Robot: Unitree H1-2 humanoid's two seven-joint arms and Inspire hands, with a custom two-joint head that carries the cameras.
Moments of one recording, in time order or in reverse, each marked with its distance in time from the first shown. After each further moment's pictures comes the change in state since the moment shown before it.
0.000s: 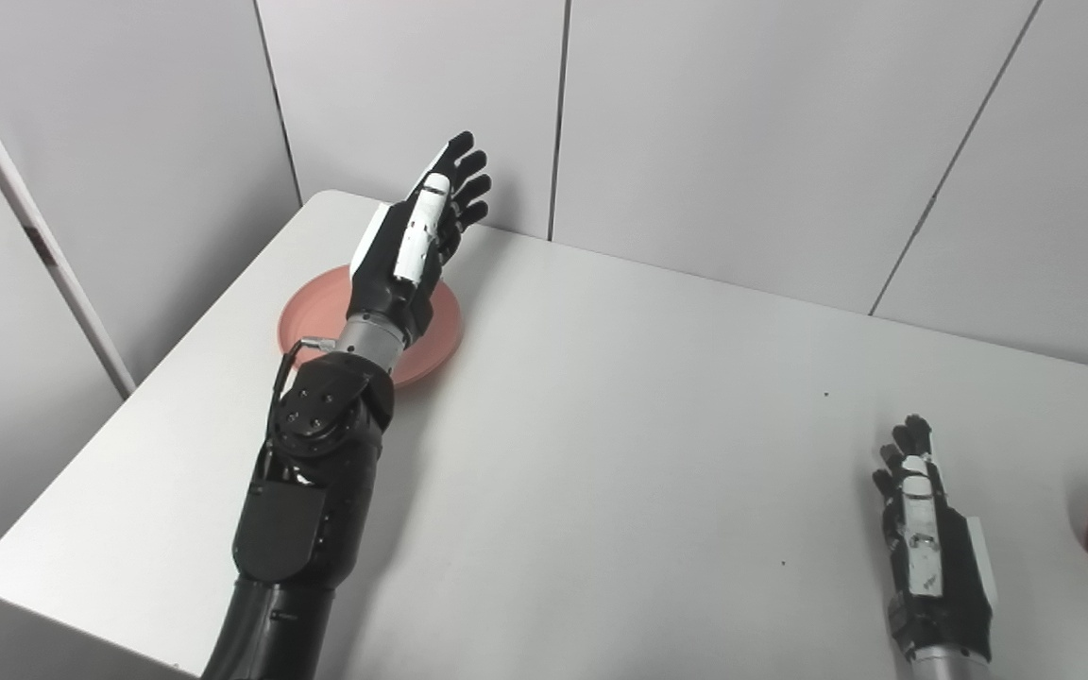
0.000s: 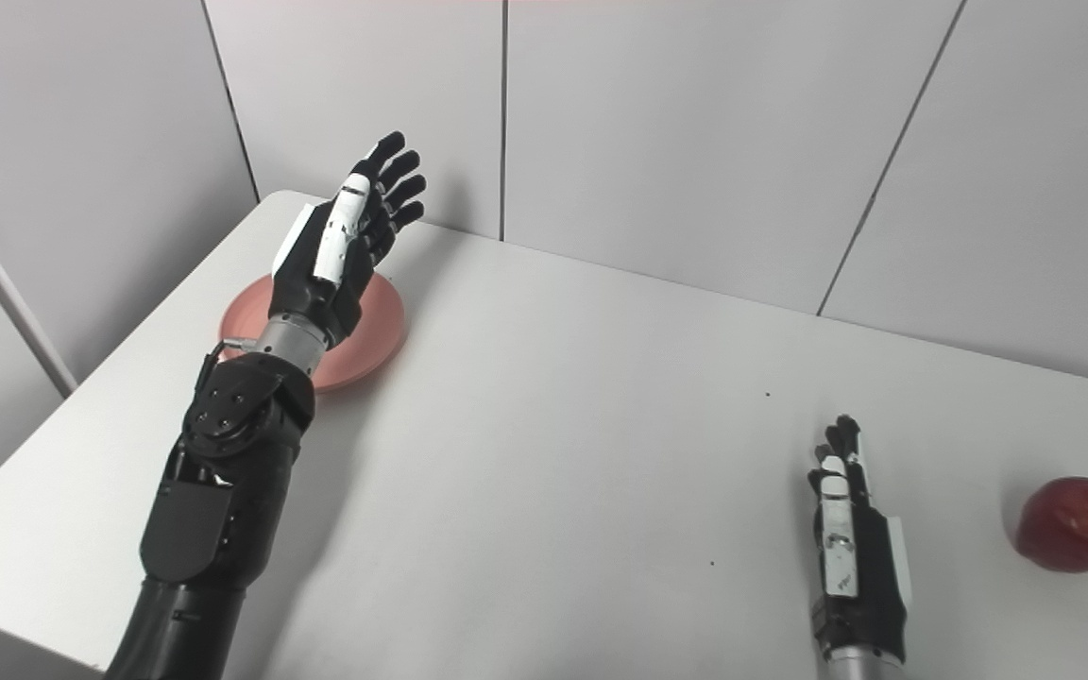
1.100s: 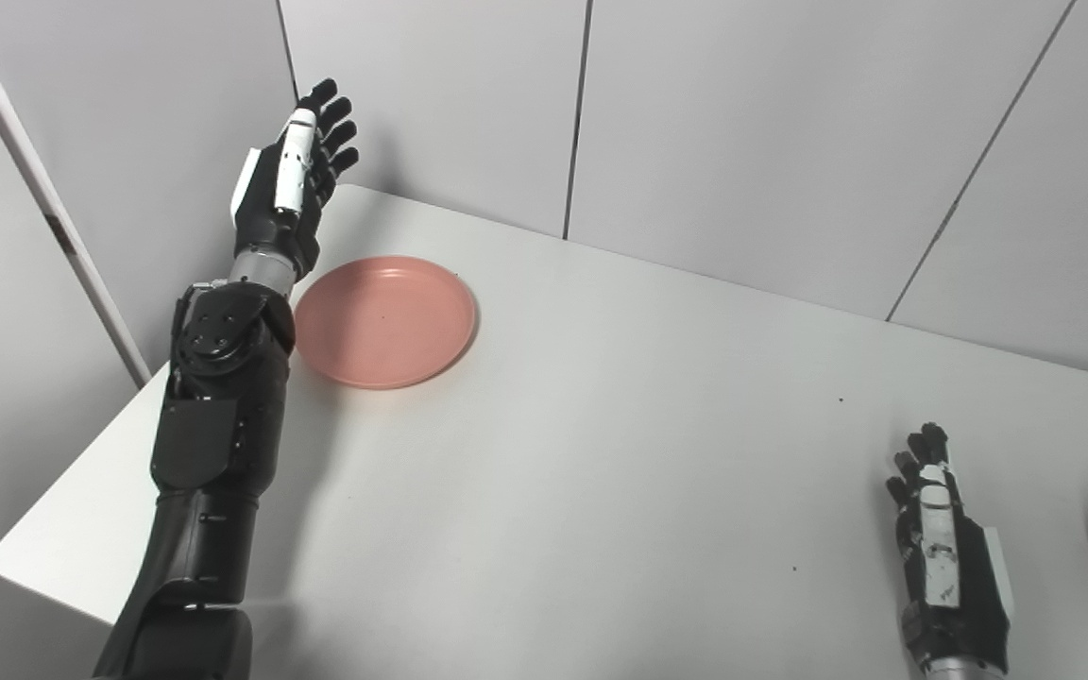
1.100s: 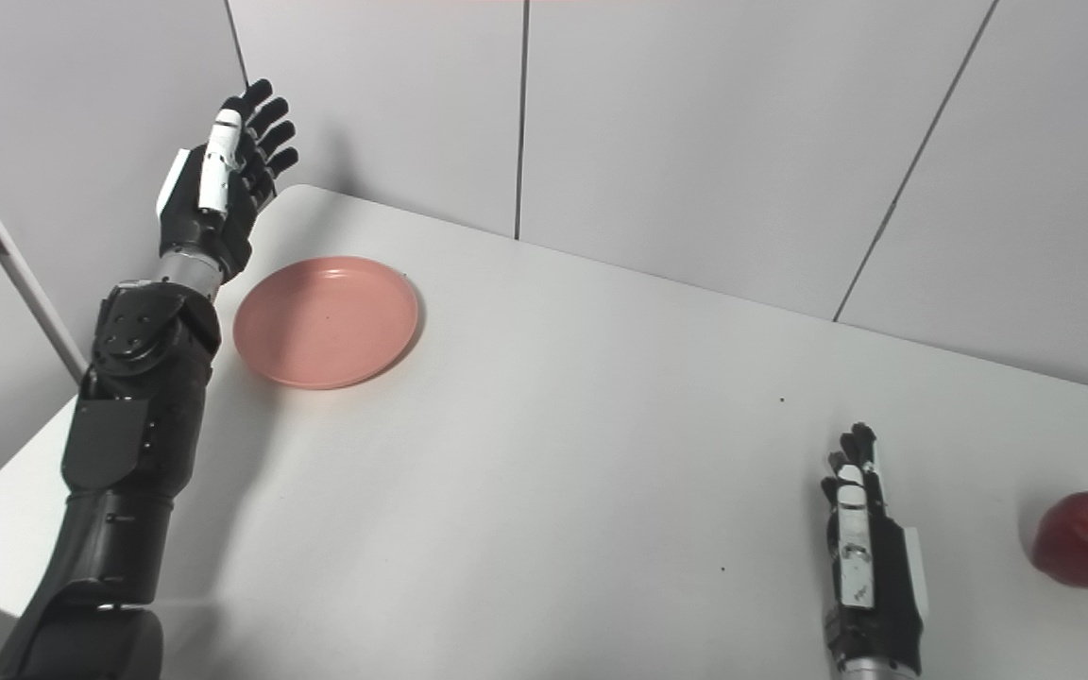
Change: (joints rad) left arm -0.074 0.173 0.161 0.227 -0.082 -0.049 0.037; right arm 0.000 -0.004 -0.011 0.001 0.006 -0.001 0.020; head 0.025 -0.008
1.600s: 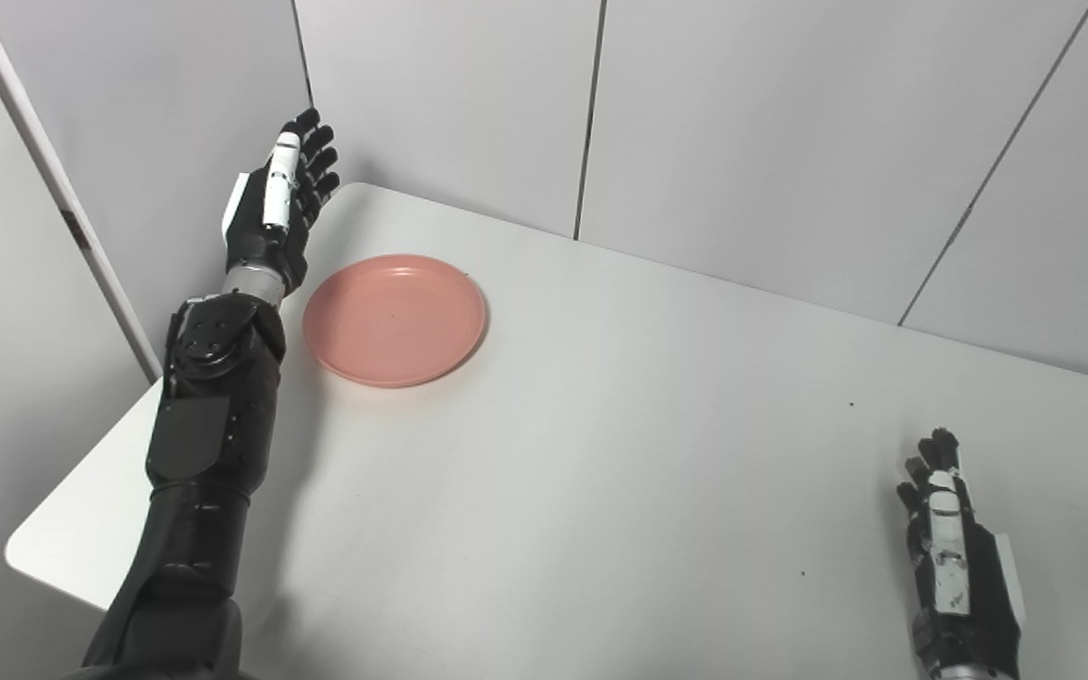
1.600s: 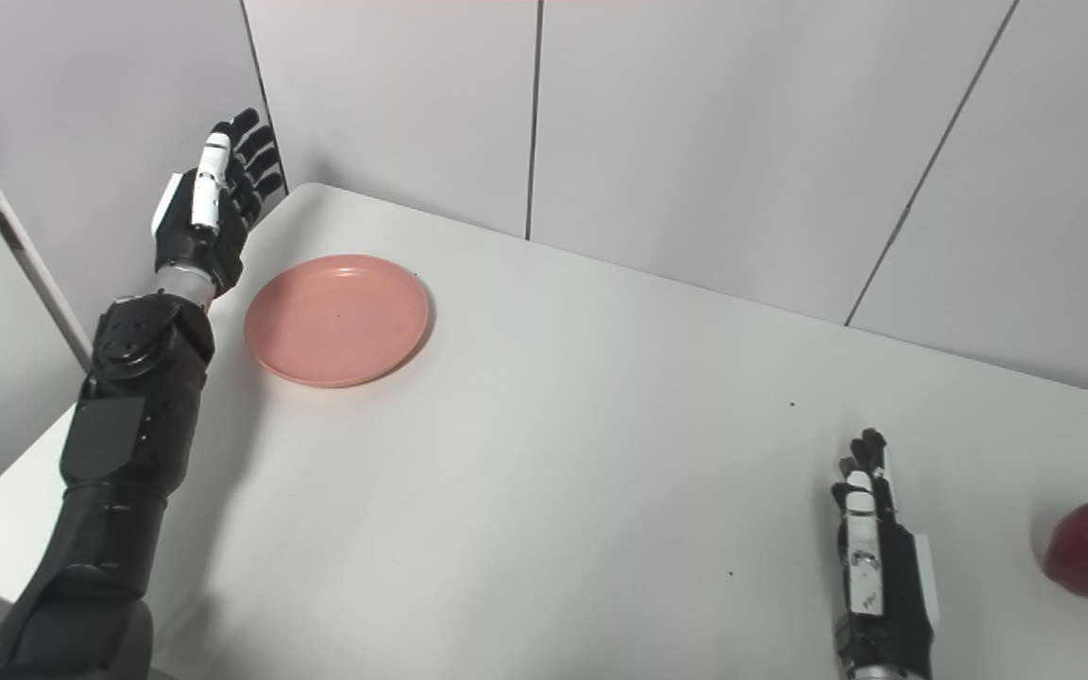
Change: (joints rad) left arm 0.000 0.031 0.013 0.142 -0.027 -0.056 -0.007; right arm 0.004 -0.006 -0.001 -0.006 -0.010 0.000 0.000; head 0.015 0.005
